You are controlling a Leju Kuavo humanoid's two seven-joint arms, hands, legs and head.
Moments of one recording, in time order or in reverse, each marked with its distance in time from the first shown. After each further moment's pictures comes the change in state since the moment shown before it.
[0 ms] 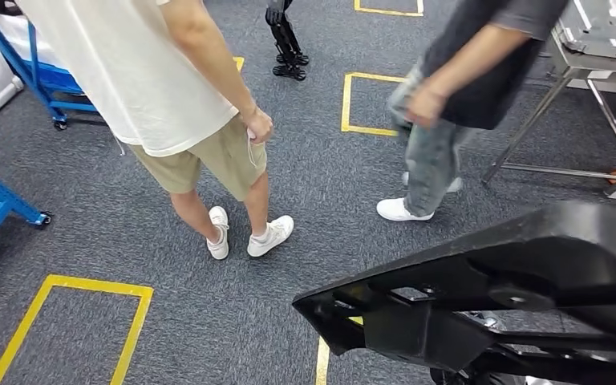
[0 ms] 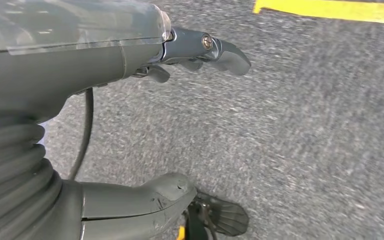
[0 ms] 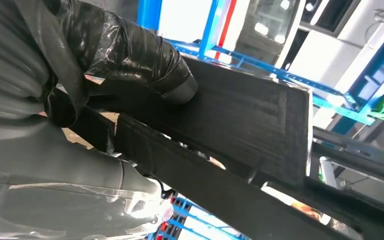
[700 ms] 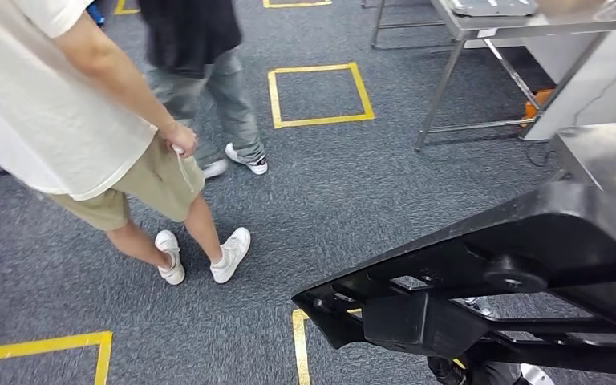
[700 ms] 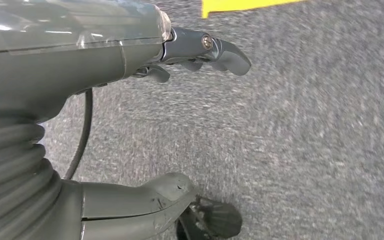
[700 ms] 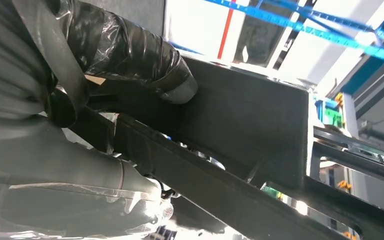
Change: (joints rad) left arm 0.011 -0.006 0.002 0.000 -0.004 0.000 -0.008; right arm -0.024 0.012 0.007 0.033 -0.012 0.009 0.000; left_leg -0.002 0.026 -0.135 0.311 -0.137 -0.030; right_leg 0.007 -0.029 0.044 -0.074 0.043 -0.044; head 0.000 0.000
